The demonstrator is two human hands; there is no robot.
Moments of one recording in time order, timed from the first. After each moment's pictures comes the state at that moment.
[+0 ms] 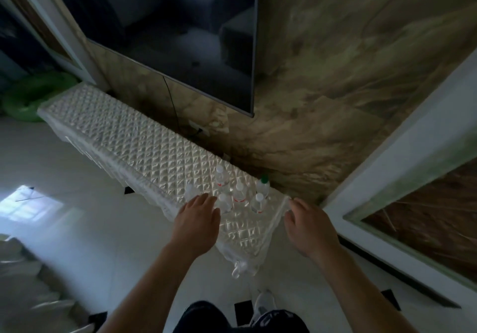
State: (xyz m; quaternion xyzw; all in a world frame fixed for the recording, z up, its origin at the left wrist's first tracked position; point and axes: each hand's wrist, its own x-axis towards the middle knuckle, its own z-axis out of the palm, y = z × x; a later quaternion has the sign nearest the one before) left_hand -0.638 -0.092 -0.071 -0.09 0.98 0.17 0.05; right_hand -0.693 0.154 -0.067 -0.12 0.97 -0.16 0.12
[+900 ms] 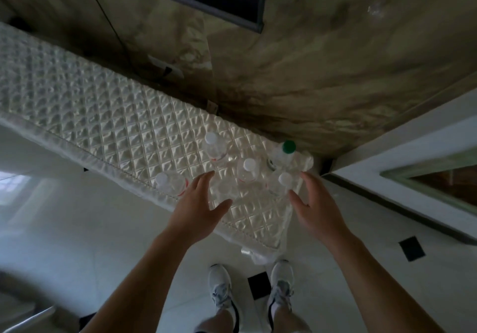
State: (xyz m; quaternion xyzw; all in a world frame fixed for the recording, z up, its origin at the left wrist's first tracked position) left_hand -0.774 -0.178 -0.326 -0.09 0.92 0.33 0.18; right_hand -0.802 0.085 -0.326 0.04 0.92 -0.35 0.18
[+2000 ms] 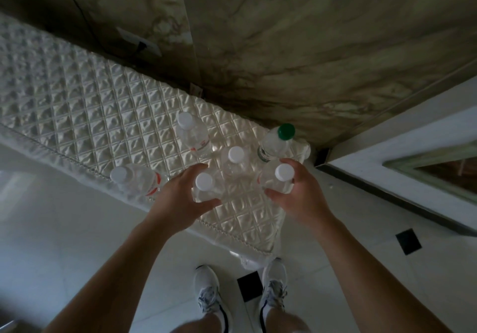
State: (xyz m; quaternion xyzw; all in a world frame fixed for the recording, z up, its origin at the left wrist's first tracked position) left_hand -0.799 -0.179 -0.414 -0.07 0.92 0.34 0.17; right_hand -0.829 0.085 -0.423 0.02 0.92 -0.37 0.15
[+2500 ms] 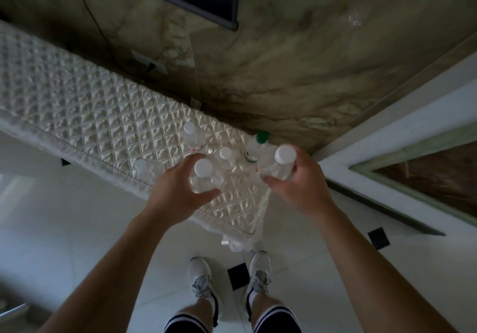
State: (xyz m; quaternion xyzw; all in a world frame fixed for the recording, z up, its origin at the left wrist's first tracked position) left_hand -0.765 -0.154 -0.269 -0.06 0.93 0.35 0.11; right_hand -0.804 0.105 -0.264 -0.01 0.91 -0.41 0.09
